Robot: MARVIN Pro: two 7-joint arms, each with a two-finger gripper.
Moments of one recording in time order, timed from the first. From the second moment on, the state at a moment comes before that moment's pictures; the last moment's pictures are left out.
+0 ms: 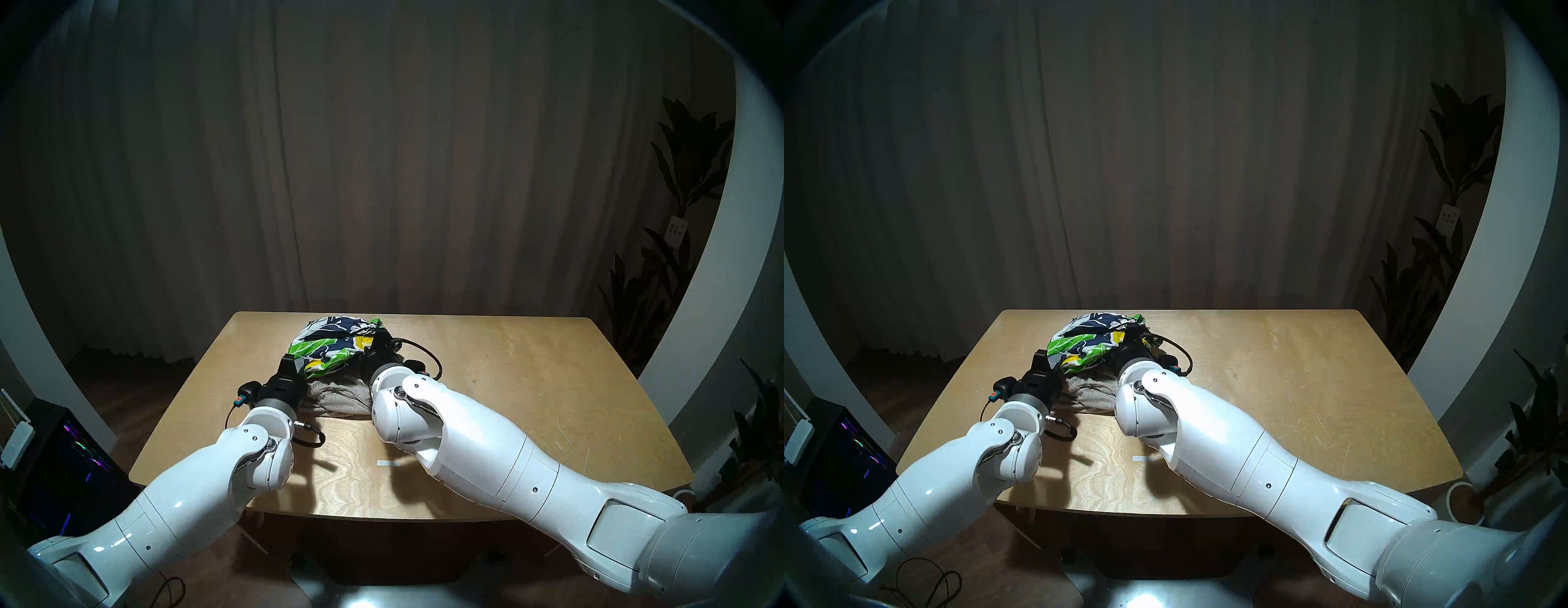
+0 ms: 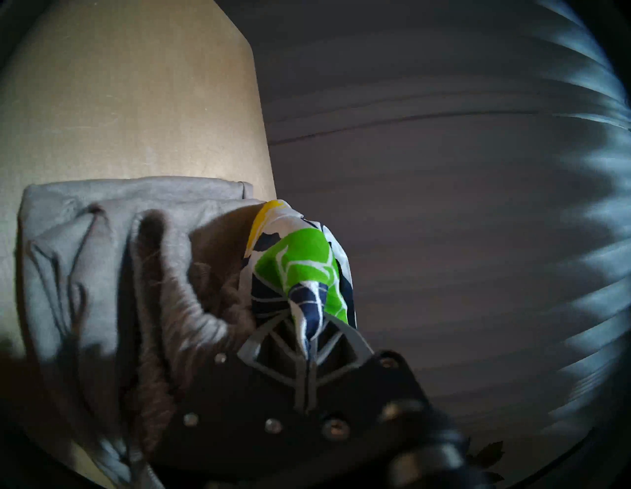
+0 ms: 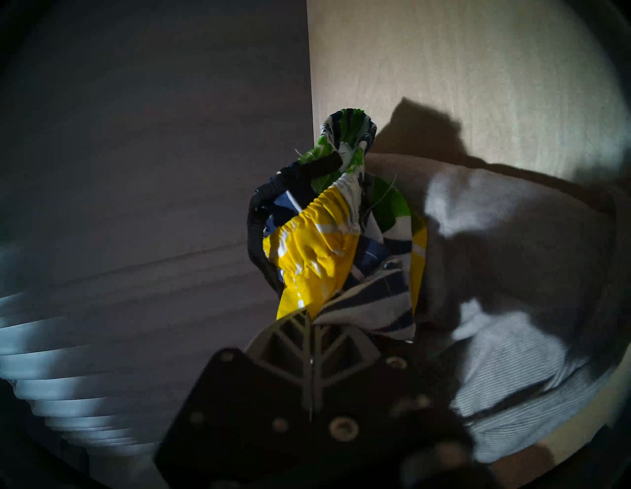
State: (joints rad) left arm 1.49 -0.84 -0.95 -1.71 -2.14 -0.53 0.04; right arm -1.07 -1.34 0.59 -1.50 2.29 -0.62 -0.26
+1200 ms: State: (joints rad) left arm 1.52 -0.81 -0.86 -1.78 -2.05 -0.63 0.20; right arm -1.23 -1.23 0.56 -1.64 2.30 -0.70 -0.25
